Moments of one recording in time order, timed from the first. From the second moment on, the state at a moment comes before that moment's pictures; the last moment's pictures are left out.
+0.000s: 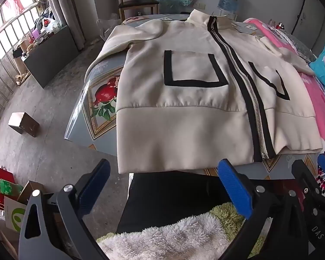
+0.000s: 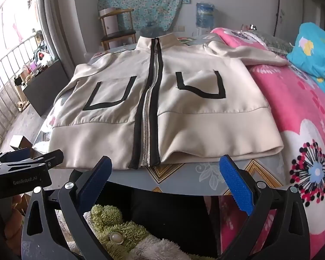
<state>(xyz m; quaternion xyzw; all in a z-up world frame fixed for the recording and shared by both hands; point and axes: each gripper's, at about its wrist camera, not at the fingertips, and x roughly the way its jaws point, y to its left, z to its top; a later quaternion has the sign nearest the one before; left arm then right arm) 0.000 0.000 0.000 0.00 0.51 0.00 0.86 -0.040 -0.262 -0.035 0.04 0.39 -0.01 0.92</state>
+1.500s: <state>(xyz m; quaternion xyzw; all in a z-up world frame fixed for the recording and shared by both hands) -0.001 -0.005 -0.002 0.00 0.51 0.00 0.86 -0.040 -0.262 -0.029 0.04 0.39 -0.02 0.92</state>
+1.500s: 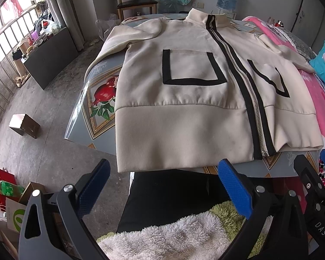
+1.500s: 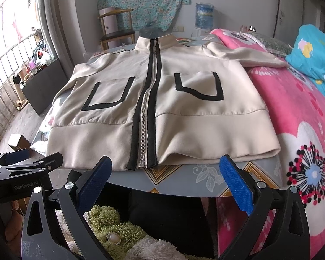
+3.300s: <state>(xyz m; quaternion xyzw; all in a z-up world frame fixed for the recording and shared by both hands) 0.030 0.007 0.009 0.02 0.49 0.02 0.87 -0.009 -0.263 -0.006 0.02 0.36 -0.03 0.93</state>
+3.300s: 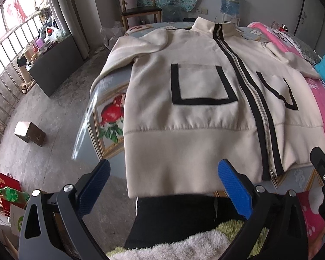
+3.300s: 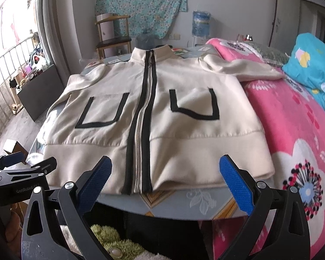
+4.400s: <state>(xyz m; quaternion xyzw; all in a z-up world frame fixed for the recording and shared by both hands) 0.171 0.296 -0.041 -0.34 0.40 0.10 0.85 0.205 -0.097 -0.039 -0.02 0.46 0.23 0.86</state>
